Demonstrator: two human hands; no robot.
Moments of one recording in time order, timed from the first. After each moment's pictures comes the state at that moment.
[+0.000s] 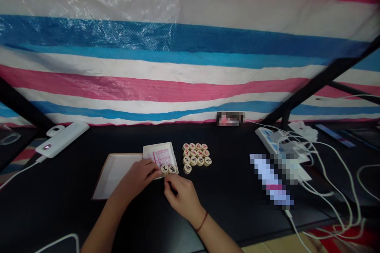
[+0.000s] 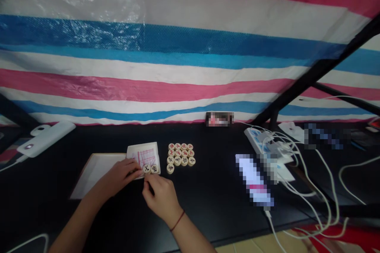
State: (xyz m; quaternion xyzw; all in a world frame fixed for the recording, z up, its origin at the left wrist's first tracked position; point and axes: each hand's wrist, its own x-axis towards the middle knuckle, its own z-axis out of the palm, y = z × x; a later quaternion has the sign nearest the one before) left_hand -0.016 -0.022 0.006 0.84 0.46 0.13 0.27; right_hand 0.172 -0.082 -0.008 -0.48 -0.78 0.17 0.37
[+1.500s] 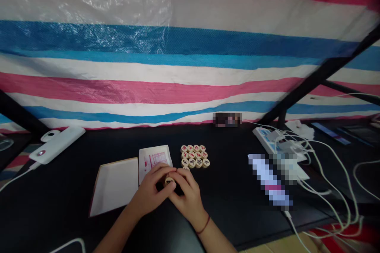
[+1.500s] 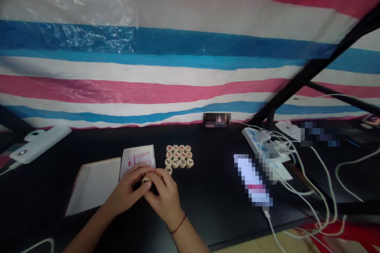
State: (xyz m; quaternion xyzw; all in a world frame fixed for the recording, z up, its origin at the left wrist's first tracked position) left_hand 0.031 -0.051 0.020 0.74 0.39 0.36 0.42; right_hand 0.185 -0.080 -0.008 -0.44 -0.73 0.10 0.51
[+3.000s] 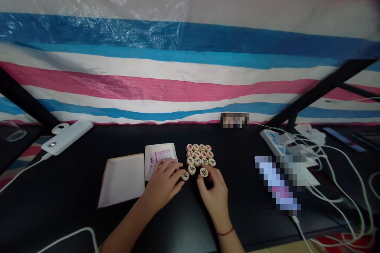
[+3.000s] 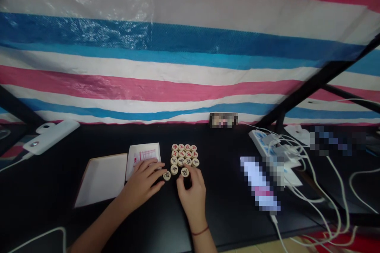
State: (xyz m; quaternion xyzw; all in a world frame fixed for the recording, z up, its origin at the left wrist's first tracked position) left_hand 0.043 -0.050 0.001 0.88 0.38 0.28 0.07; right_hand 0.233 -0.085 -0.026 -0.64 -0.60 0.07 0.47
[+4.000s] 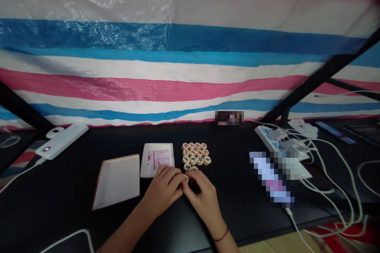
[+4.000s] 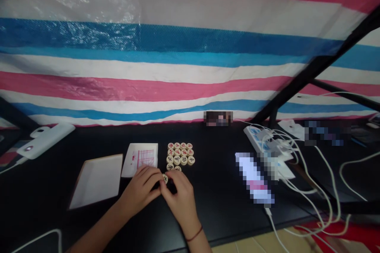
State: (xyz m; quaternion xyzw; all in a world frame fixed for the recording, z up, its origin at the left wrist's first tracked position) left_hand 0.054 -0.061 0.006 0.88 0.32 0.33 0.08; right_hand 0.214 -0.096 0.001 -0.53 -0.69 0.17 0.47
